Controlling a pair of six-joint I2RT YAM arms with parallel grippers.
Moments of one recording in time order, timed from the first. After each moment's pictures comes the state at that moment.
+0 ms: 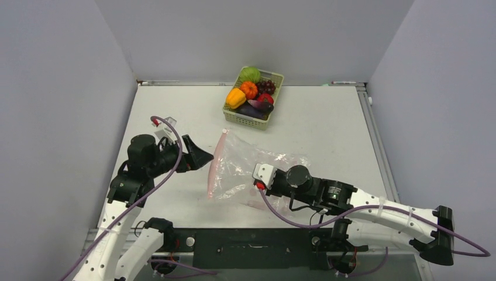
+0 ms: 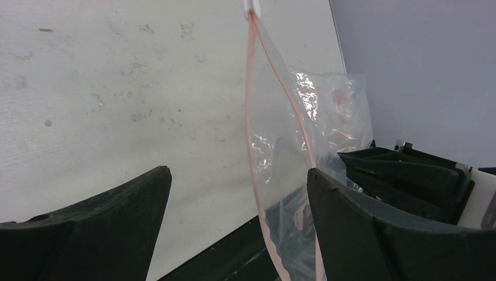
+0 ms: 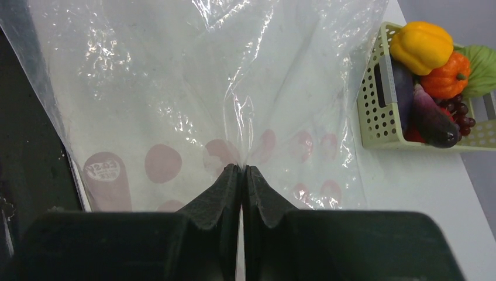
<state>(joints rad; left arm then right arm) -0.25 0.72 0.87 -0.60 0.43 -0.60 1.17 0.92 0.75 -0.27 0.12 -0.35</state>
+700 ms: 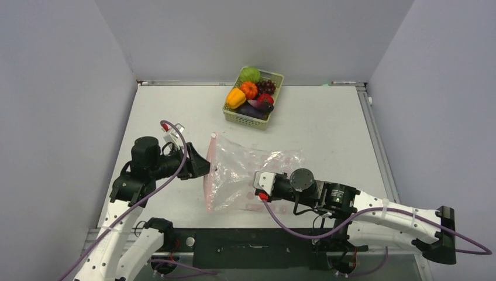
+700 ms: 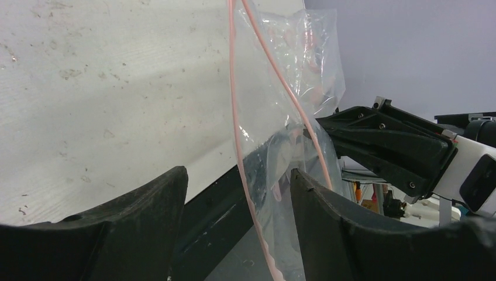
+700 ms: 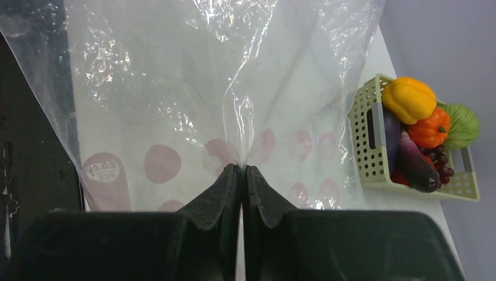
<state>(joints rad) -0.25 0.72 0.83 -0.64 0.67 -0.65 1.20 0.87 0.74 -0.22 0.05 -0.46</state>
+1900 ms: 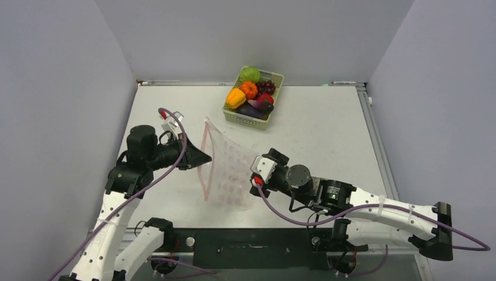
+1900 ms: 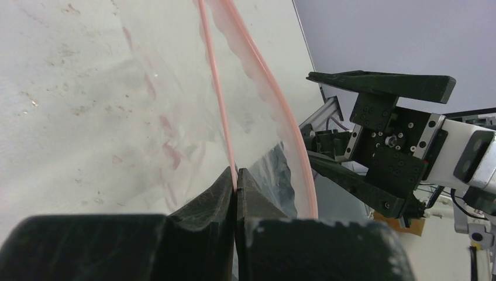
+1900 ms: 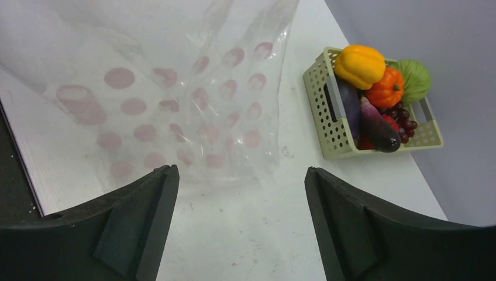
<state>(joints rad) -0.25 0.80 0.96 -0.66 0.68 -0.59 1.22 0.94 0.79 -0.18 0.26 -0.37</state>
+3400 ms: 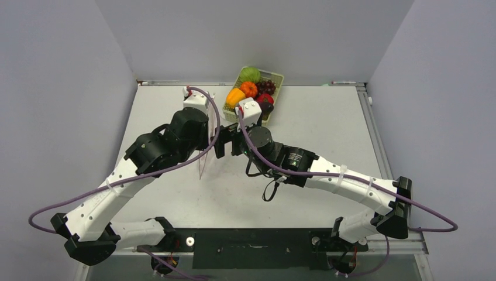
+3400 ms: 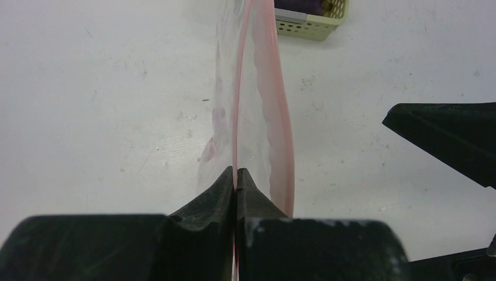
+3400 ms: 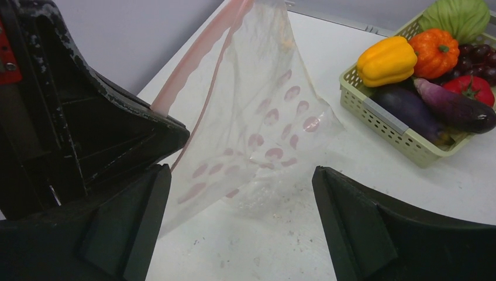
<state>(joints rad) -0.82 1.16 1.49 -0.98 -0.51 -0.43 1.16 1.40 1.36 -0.19 0.47 0.32</state>
